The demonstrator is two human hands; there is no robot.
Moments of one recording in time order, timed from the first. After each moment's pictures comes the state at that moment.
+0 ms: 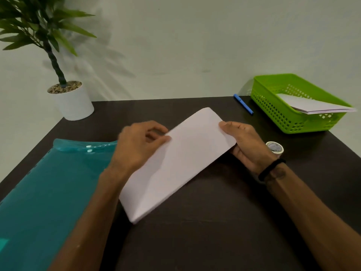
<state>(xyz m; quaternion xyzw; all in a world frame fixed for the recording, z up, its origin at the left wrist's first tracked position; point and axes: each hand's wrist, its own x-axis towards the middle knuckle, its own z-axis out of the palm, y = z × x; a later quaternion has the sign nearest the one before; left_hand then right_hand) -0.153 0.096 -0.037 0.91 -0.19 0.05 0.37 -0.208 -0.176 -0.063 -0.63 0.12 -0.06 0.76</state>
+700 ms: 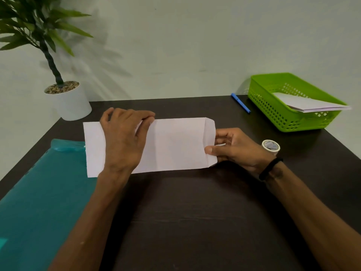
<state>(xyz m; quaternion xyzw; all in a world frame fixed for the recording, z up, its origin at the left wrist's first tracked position) -0.138 0.103 -0.052 0.86 -0.24 0.36 0.27 -0.220 -0.182 -0.070 -0.73 -0.03 0.05 0.69</state>
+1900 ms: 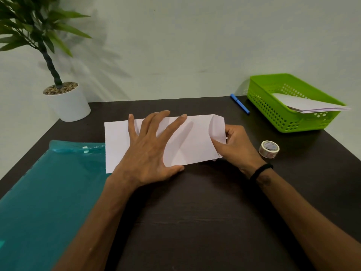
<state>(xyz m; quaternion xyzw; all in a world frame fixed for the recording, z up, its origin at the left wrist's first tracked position) -0.154 0.084 -0.060 0.90 -0.38 0.17 0.11 -0.214 -0.166 -0.075 -0.80 0.03 -0.14 0.58</state>
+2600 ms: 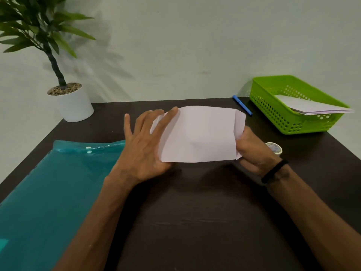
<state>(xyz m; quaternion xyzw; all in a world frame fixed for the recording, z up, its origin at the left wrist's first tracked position) -0.149 0.094 -0.058 0.90 -0.36 0.19 0.16 -0.221 -0.180 -0.064 -0.64 -0.01 -0.03 0.76</state>
